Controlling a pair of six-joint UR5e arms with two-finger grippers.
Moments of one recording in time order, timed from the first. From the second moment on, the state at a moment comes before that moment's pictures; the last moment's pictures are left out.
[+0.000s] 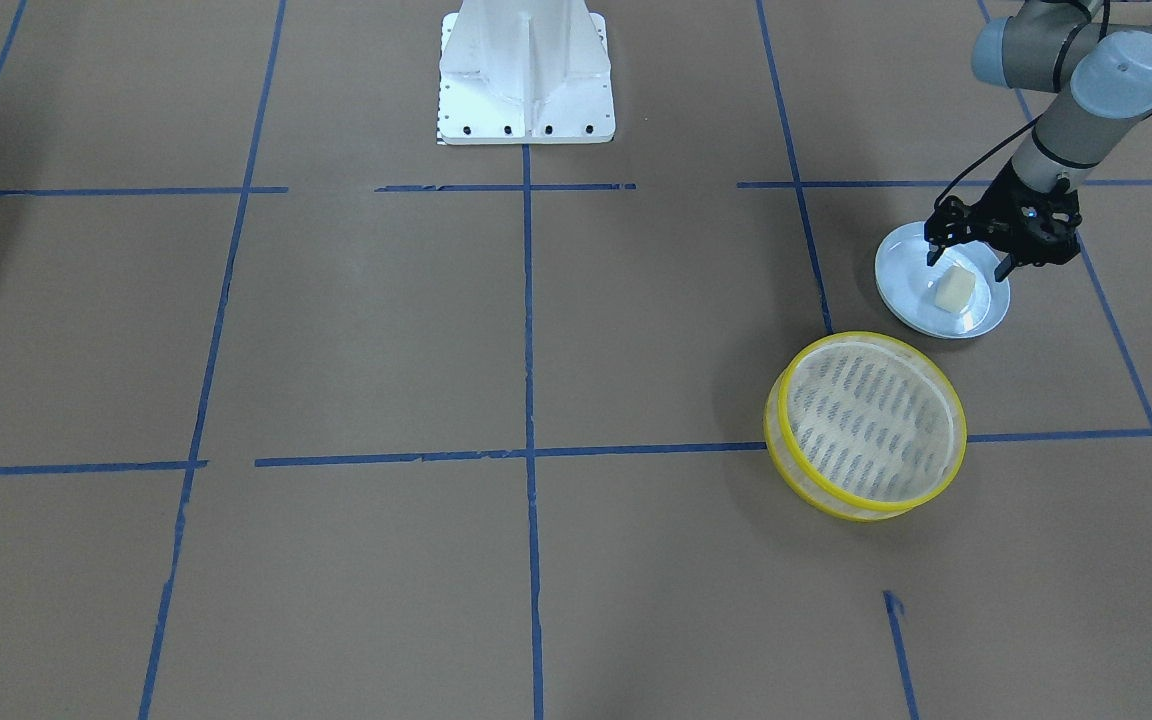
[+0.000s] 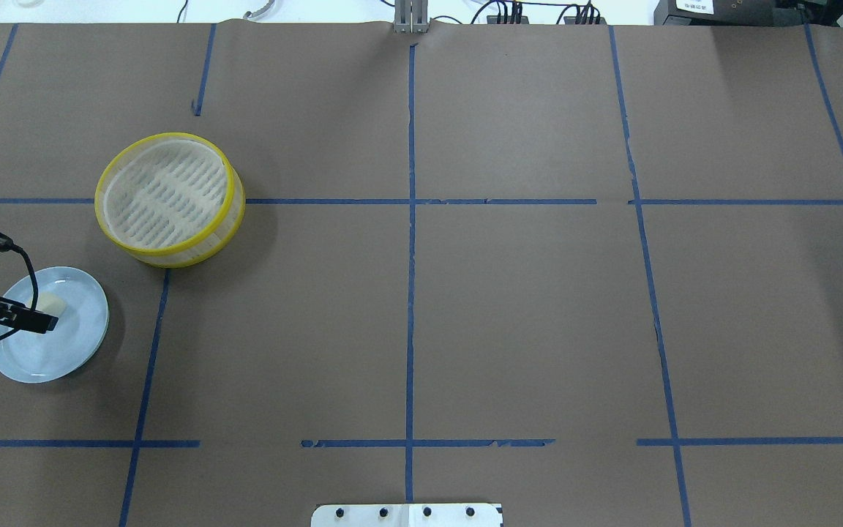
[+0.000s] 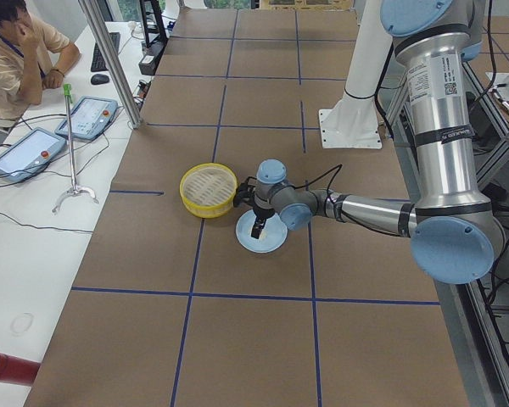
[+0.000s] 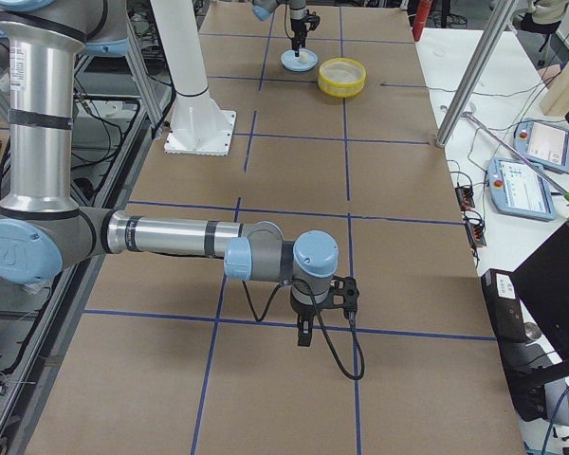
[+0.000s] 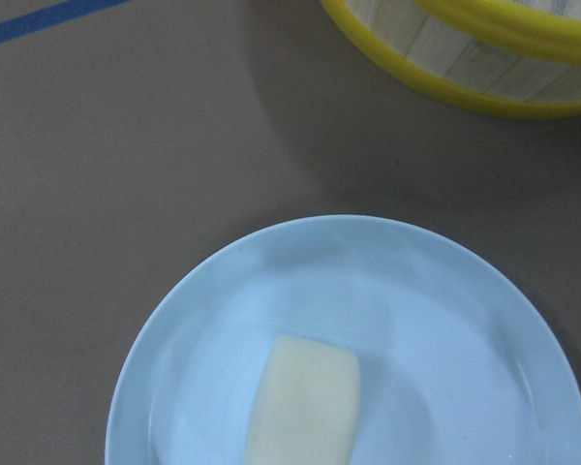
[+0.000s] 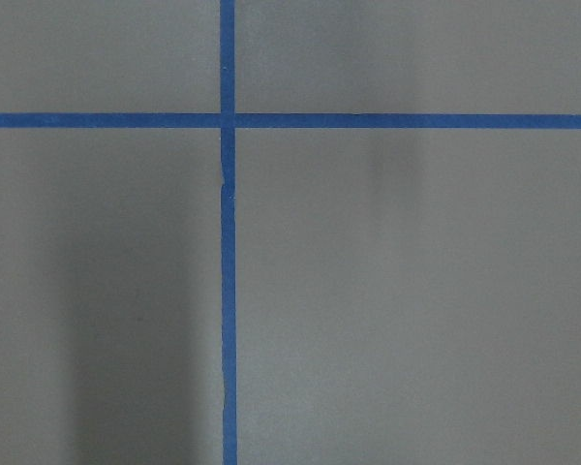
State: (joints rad) left arm -0.80 -1.37 -1.80 -2.25 -2.02 -0.66; right arm 1.57 -1.68 1.65 -1.57 2.29 0.01
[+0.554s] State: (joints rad) left arm -0.80 -1.42 -1.73 -2.25 -2.01 -0.66; right arm 1.57 -1.68 1.65 -1.57 2.29 0.01
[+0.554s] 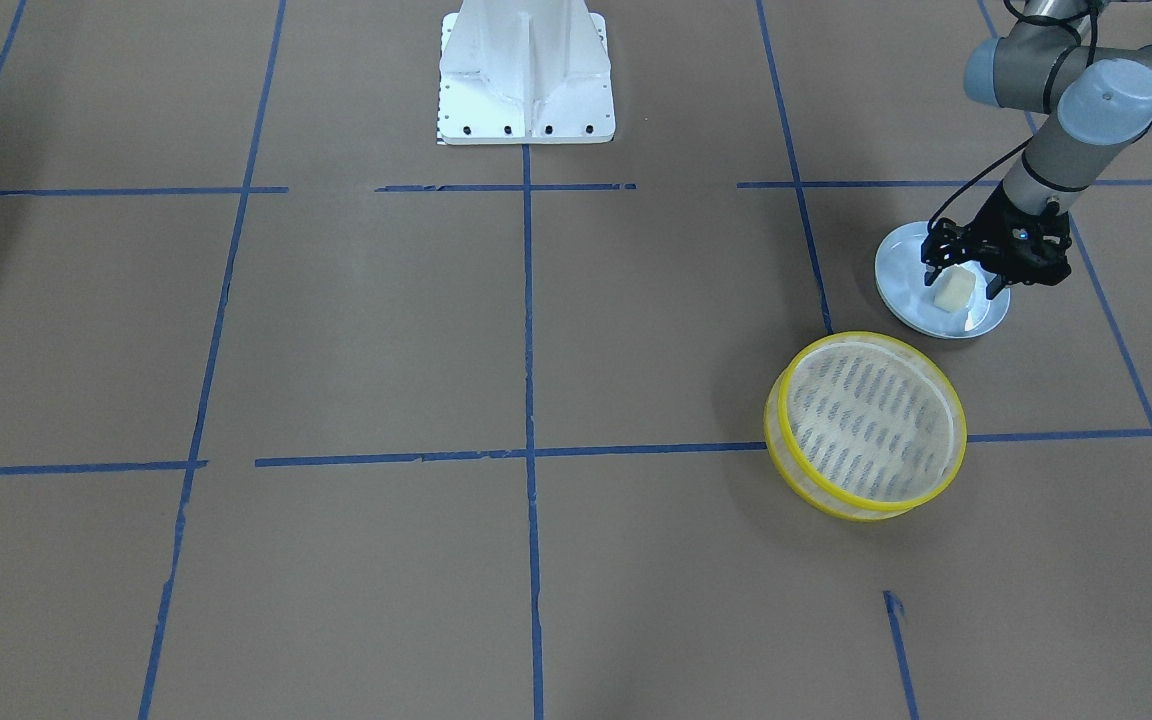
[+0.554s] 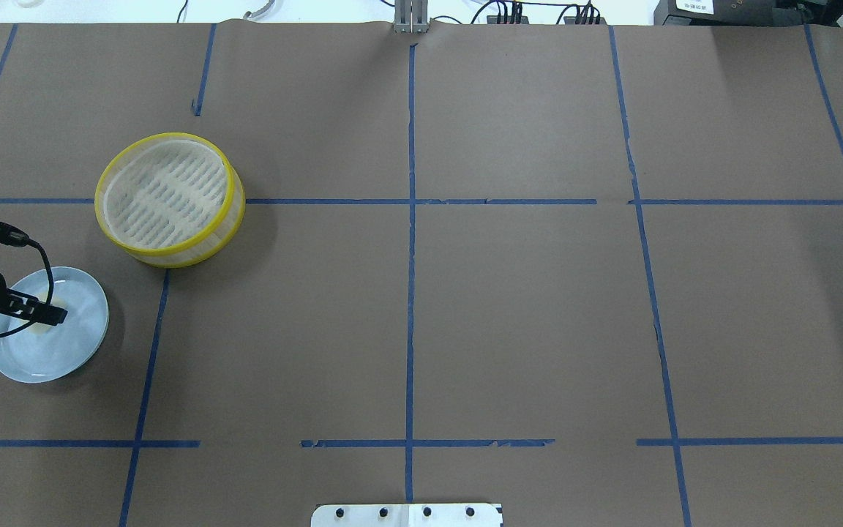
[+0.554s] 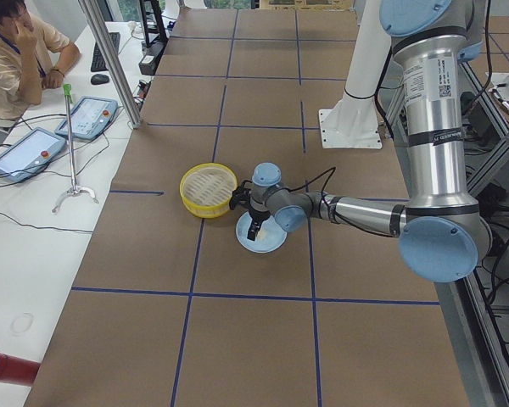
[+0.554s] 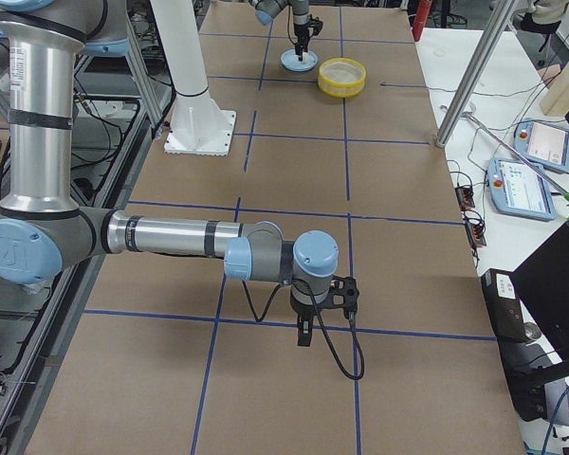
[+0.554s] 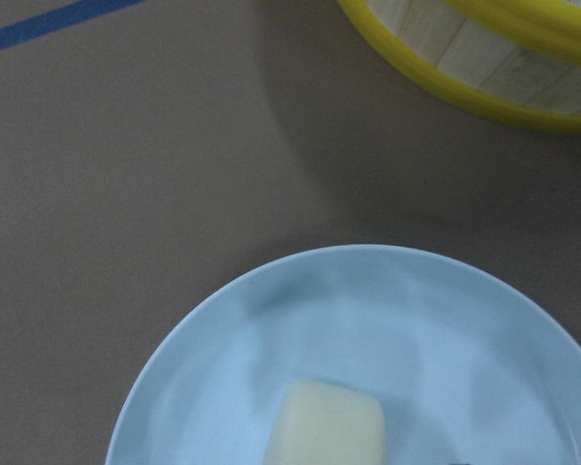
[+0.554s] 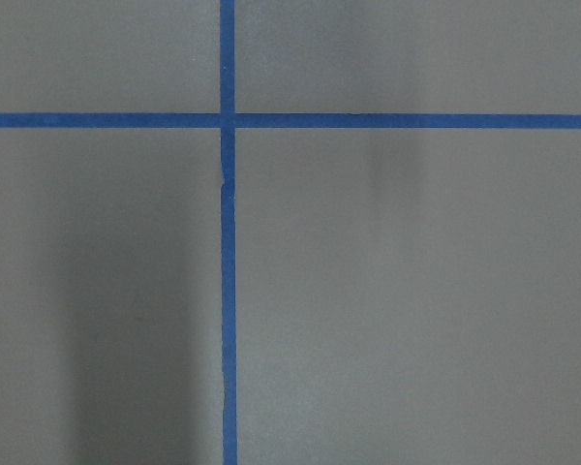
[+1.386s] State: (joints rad) left arm -0.80 -1.42 -1.73 -2.25 -2.01 -0.66; right arm 1.57 -1.68 1.65 -1.57 2.29 0.01
